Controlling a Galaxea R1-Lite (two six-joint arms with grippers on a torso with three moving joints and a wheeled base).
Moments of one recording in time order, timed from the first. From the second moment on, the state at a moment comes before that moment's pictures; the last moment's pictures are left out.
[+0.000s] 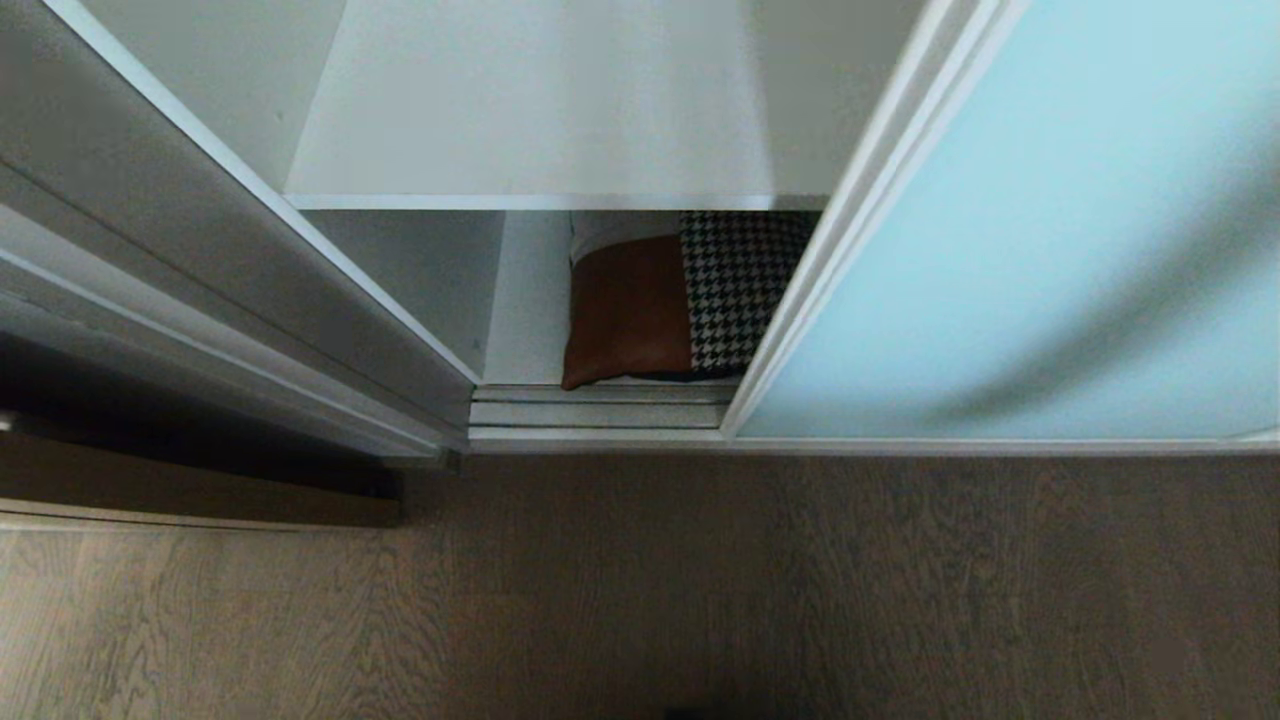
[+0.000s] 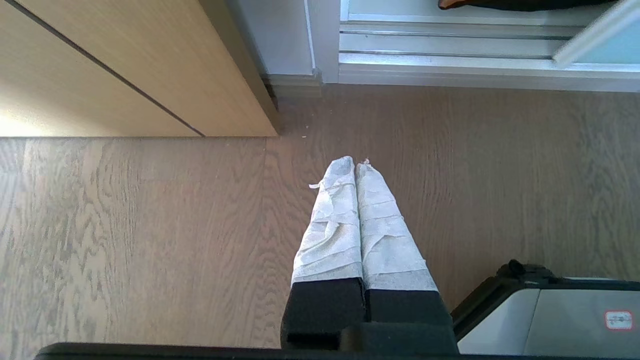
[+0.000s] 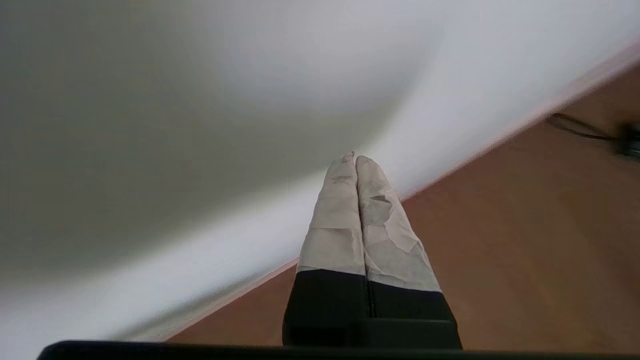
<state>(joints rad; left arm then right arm) 0.00 0.00 0.00 0.00 0.00 0.00 -0.96 1.15 -1.36 0.10 0.52 0.34</state>
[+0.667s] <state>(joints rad) 0.00 0.00 0.00 0.00 0.00 0.01 -0.76 0.84 -1.29 0.17 0.59 0.31</state>
